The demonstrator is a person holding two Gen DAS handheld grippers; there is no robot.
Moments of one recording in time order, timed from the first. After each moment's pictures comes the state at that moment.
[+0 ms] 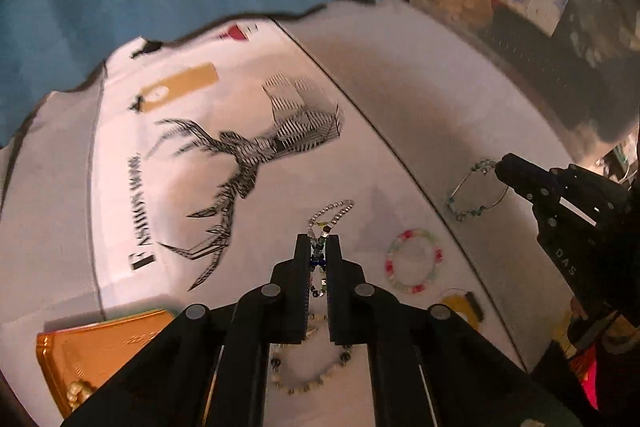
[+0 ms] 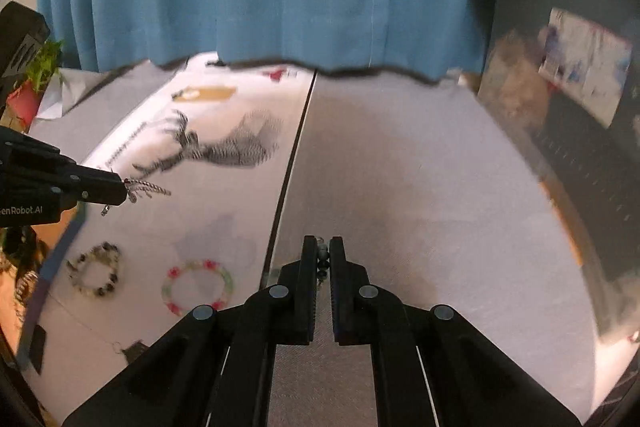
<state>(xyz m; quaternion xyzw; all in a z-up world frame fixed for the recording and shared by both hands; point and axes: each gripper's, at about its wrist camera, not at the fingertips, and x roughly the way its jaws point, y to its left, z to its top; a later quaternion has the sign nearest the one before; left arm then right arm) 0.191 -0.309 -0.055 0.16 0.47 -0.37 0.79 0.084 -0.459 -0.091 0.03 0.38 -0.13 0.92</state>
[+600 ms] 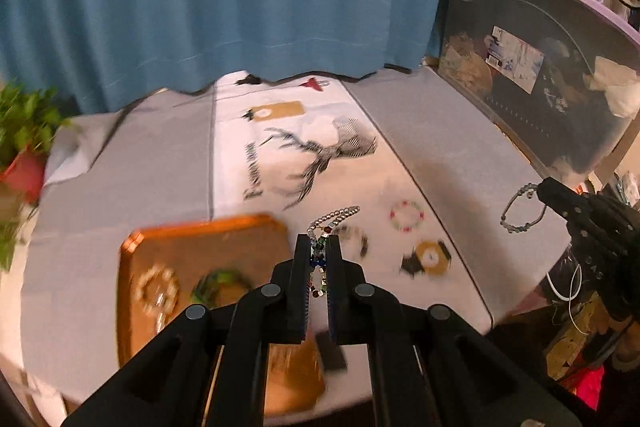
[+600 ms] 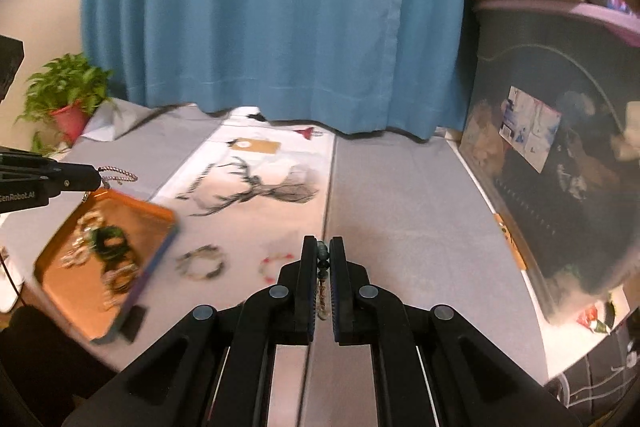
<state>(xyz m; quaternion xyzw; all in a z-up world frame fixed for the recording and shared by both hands) 0.069 -0.168 0.036 0.10 0.40 -0.28 0.87 -0.034 -0.373 0.021 0.00 0.31 -0.12 0.94</state>
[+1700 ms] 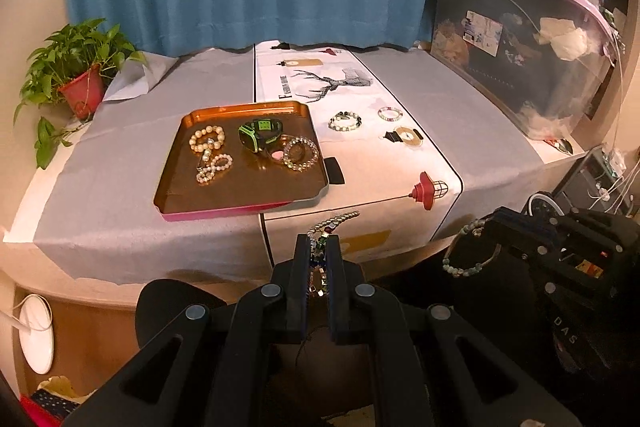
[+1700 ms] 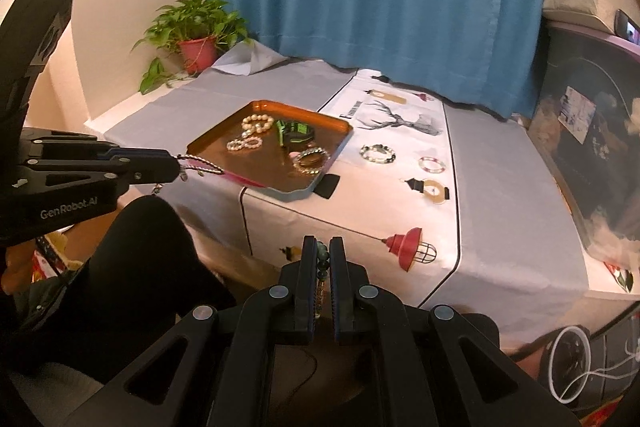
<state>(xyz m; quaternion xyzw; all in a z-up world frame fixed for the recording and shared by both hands) -0.135 -0.039 0.005 0.08 0.39 -0.26 0.88 -0.216 -0.173 0.005 -0.03 0.35 0.01 0.93</state>
